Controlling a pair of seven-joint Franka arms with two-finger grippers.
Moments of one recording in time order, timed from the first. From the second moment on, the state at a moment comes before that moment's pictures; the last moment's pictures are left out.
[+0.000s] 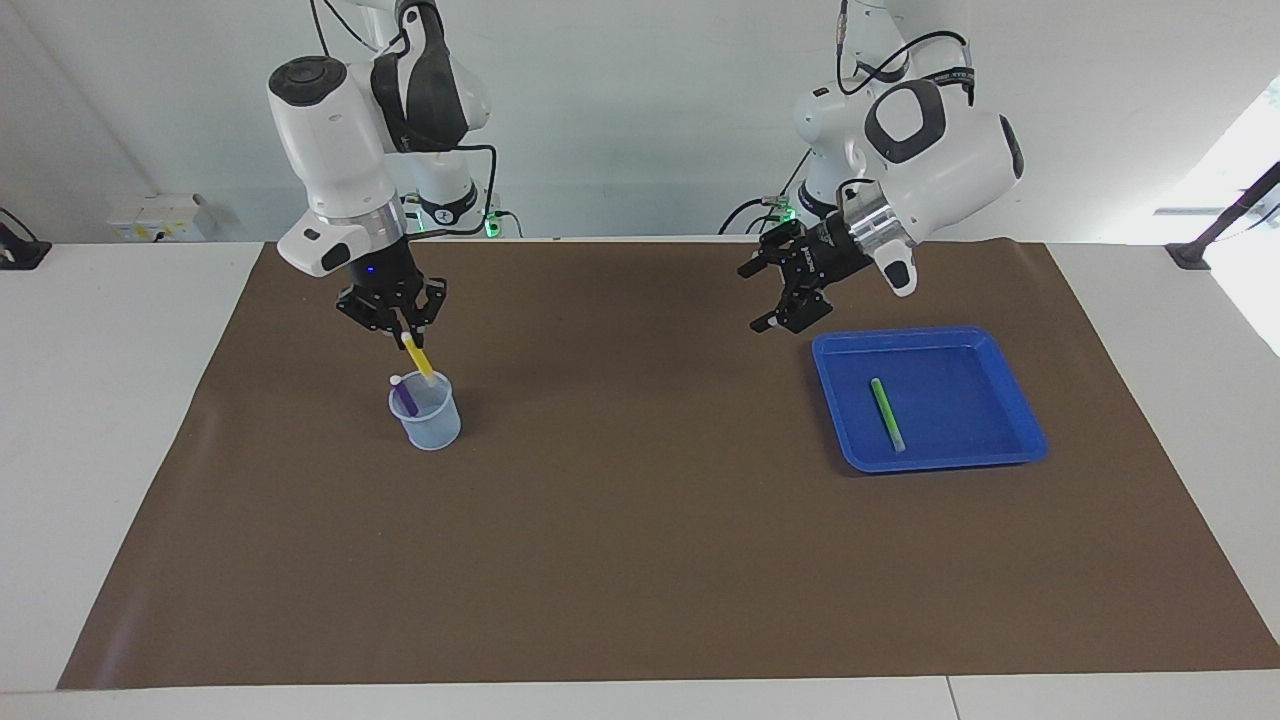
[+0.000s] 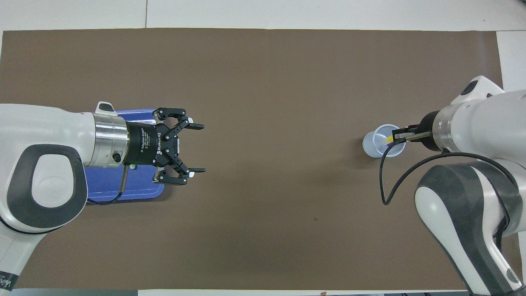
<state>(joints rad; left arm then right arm) 0.25 -0.12 -0.54 -2.07 -0.85 1.96 -1.47 0.03 -0.13 0.09 -2.10 0.01 2.11 0.00</state>
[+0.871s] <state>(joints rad) 0.51 -0.11 -0.53 -2.05 -0.29 1.88 -0.86 0.03 -0.11 0.08 -2.27 0.01 2.33 -0.01</state>
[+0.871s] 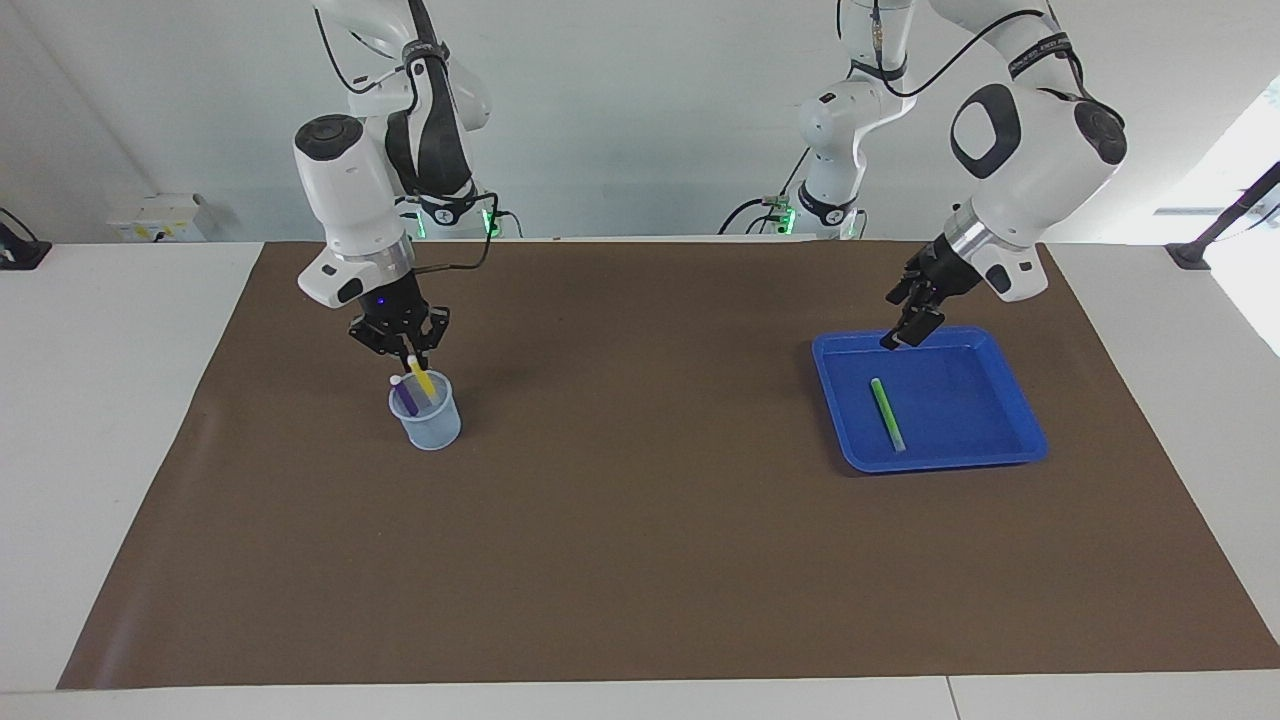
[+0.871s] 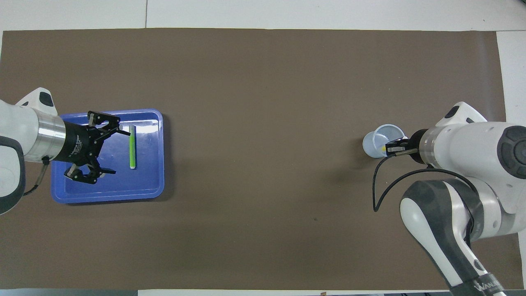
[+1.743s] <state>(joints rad) 0.49 0.17 -0.54 -2.05 0.05 2.15 -0.27 0.03 -0.06 0.08 -2.27 0.01 2.37 -0.01</state>
